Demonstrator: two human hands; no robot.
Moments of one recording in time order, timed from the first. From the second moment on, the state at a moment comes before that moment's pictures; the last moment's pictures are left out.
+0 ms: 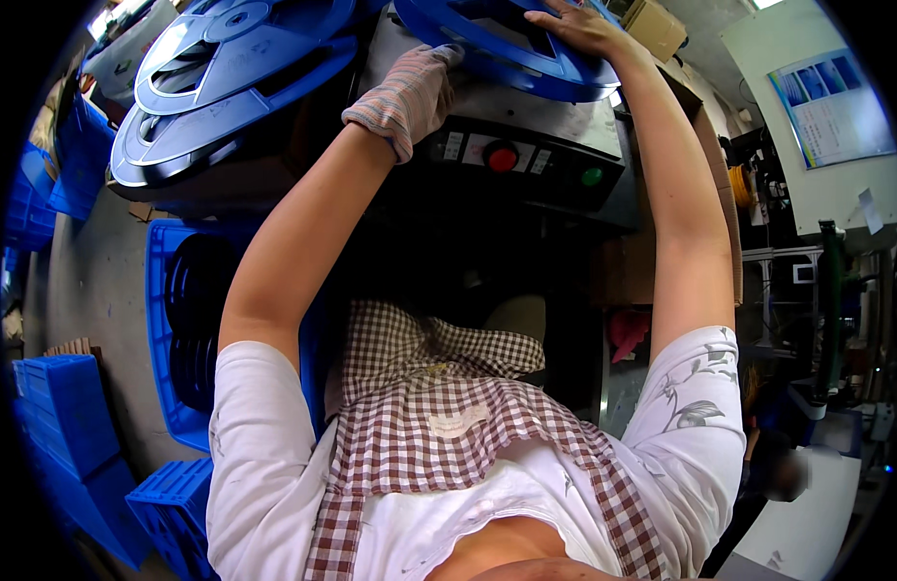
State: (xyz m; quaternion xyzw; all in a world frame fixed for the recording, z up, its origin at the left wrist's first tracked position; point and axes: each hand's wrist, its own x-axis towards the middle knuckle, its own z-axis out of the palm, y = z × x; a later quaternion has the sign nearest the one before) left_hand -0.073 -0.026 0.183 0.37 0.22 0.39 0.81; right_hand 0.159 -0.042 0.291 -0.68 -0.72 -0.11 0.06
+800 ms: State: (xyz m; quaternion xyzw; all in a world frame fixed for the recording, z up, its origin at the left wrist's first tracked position) left_hand -0.145 -0.112 0.144 0.56 0.18 0.35 0.72; right_hand 0.162 -0.003 0.261 -0.75 -0.65 -0.11 0.02
